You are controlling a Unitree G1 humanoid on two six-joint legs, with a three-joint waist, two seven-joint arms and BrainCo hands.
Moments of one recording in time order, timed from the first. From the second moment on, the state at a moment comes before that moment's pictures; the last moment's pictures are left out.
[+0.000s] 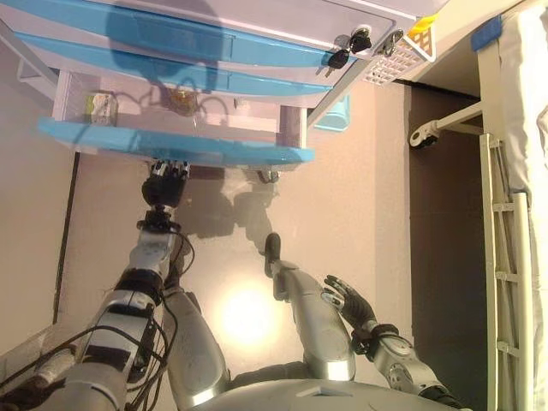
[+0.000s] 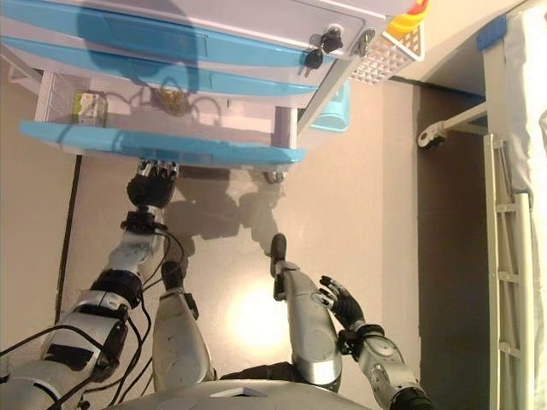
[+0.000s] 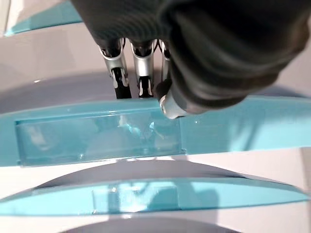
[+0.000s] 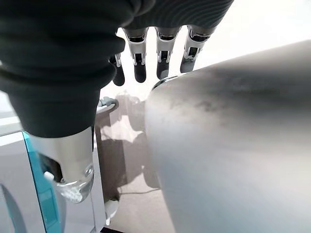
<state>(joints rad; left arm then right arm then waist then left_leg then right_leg) -0.46 0.38 -0.10 0.81 -1.77 -0.11 -0.72 0.09 -0.33 0.42 0.57 0.64 -0.13 0.13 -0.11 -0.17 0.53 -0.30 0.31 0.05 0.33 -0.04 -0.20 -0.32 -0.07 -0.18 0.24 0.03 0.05</state>
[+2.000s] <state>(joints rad) -0.11 0.35 0.09 0.99 -1.57 -0.02 -0.31 0.13 -0.30 0.05 0.41 0.61 -0.24 -0.13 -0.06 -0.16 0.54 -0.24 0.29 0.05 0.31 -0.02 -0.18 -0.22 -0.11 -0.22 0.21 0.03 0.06</state>
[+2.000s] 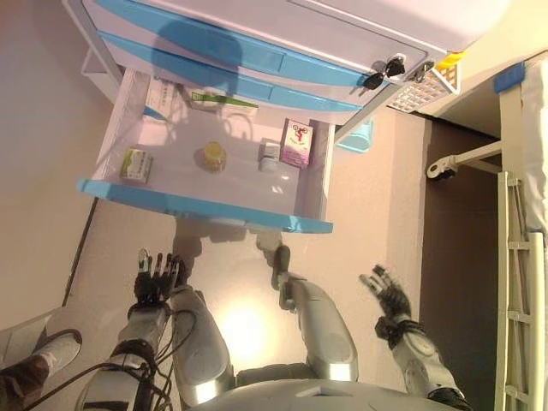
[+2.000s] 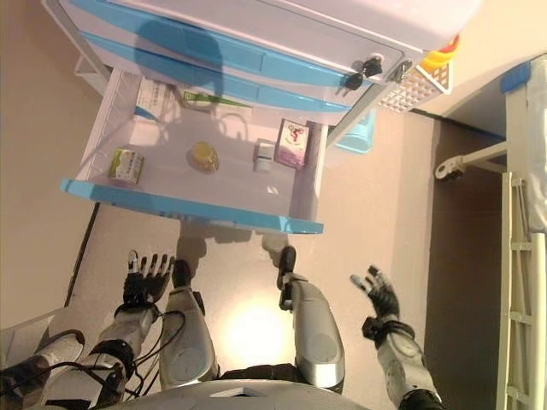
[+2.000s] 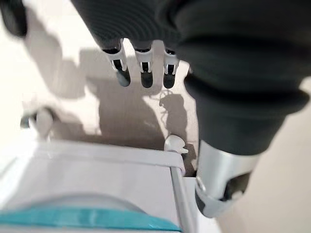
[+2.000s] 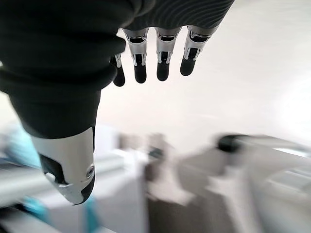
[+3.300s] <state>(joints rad) 0.25 0.27 0.05 0.91 -1.14 -0.18 -0.37 0.00 -0.80 0.05 -0.31 -0.03 -0.24 0.12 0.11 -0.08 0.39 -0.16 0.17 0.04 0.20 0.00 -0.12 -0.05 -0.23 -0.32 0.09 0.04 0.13</state>
